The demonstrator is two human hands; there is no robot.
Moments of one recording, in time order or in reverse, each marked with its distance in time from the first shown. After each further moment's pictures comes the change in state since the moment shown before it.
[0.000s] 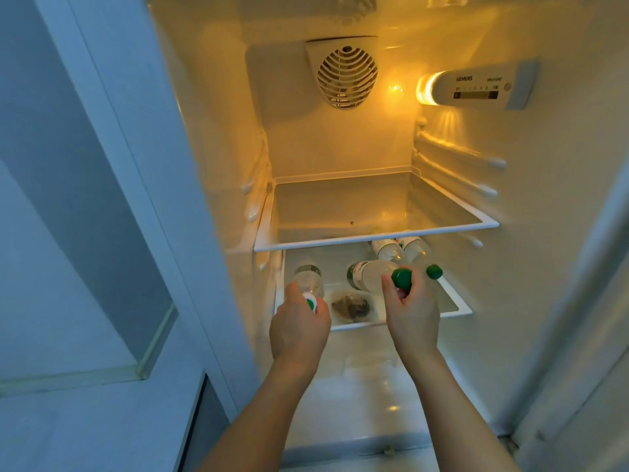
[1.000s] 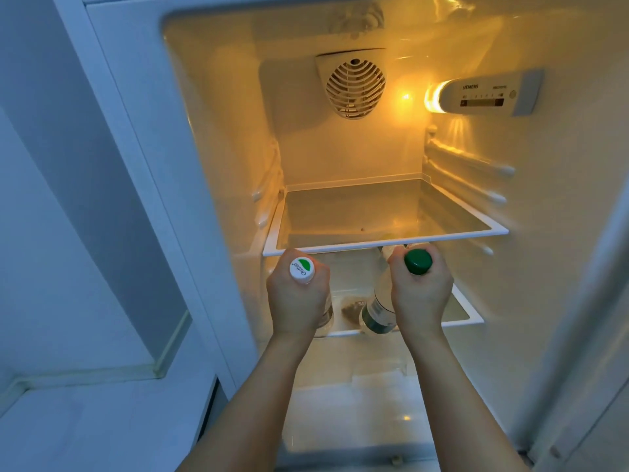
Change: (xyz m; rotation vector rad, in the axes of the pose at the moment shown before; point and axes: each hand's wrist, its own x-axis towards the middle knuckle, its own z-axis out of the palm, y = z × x) left_hand 0.009 0.035 -0.035 -0.613 0.334 0.170; right_hand 0.015 -0.064 -0.017 0.360 0.181 0.007
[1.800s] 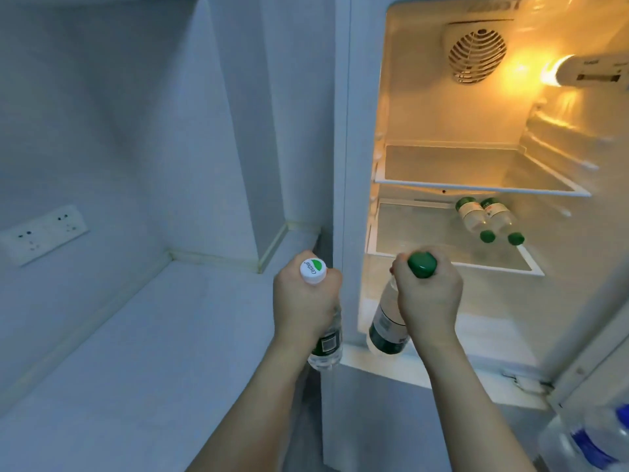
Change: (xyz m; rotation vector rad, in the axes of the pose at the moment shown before) left_hand -0.146 0.039 -0.227 0.079 0.081 -0.248; right_hand -0.199 -0.114 -0.055 -0.043 -0.374 0.018
